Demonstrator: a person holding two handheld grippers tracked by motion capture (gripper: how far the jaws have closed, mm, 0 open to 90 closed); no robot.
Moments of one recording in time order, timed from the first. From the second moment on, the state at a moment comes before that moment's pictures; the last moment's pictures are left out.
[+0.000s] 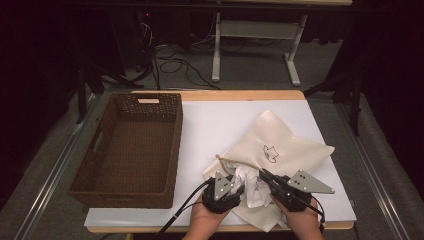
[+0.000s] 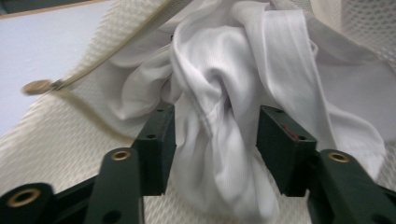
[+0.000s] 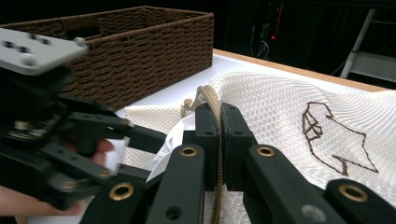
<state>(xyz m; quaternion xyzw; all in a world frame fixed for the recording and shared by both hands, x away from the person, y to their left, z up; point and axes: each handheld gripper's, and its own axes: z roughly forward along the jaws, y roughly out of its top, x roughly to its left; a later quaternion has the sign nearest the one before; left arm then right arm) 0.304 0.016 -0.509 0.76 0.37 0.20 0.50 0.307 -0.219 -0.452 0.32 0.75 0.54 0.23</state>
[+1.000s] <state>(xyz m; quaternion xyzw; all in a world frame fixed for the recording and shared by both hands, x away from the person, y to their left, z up) 0.314 -0.007 -0.518 0.78 0.39 0.15 0.46 0.306 -0.220 -0.451 0.32 0.75 0.54 0.23</state>
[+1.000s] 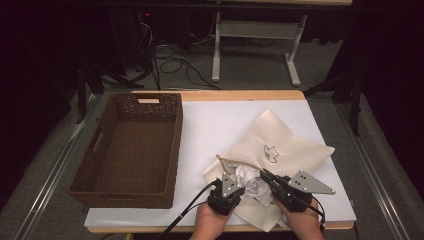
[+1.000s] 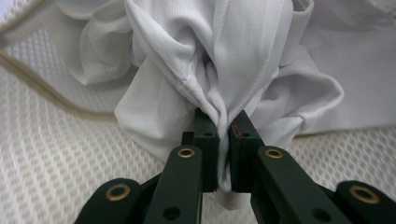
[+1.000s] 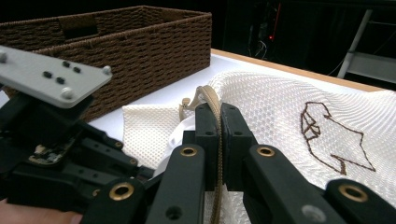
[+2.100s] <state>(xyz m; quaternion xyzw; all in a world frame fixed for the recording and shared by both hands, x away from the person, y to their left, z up) 0.342 -0.052 -0.510 0.77 0.35 0.19 0.50 0.309 -0.229 -0.454 0.33 0.74 0.54 0.23</state>
